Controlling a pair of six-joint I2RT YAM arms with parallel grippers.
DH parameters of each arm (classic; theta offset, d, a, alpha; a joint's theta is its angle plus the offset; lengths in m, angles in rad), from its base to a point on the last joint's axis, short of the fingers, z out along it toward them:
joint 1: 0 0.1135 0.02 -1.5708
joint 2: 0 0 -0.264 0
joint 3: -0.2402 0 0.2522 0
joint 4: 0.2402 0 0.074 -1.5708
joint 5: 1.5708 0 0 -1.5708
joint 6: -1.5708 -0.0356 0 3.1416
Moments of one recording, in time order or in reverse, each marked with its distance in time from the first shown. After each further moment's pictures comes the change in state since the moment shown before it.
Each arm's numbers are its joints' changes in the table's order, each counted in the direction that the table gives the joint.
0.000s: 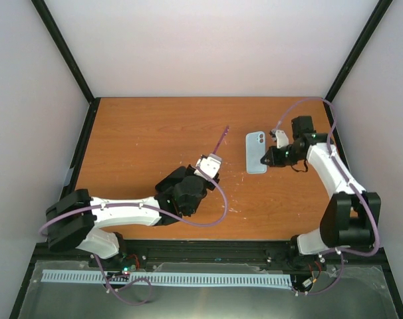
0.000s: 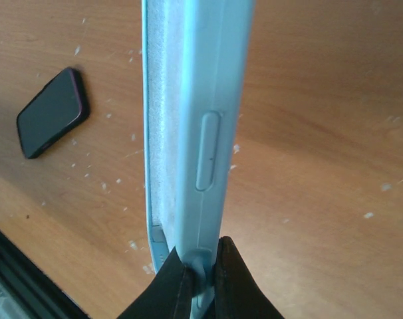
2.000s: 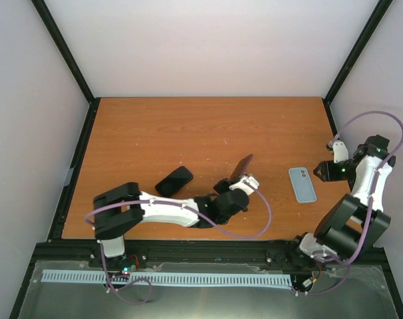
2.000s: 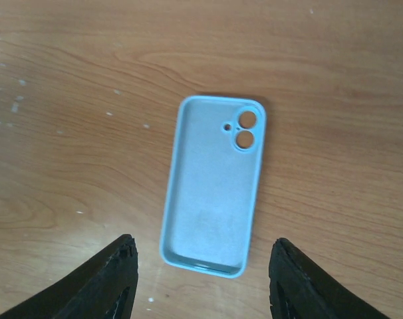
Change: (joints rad) left arm -0.132 0.322 -0.272 0.340 -0.042 0.005; right arm -0.698 0.044 -0.069 0.225 0.101 0.720
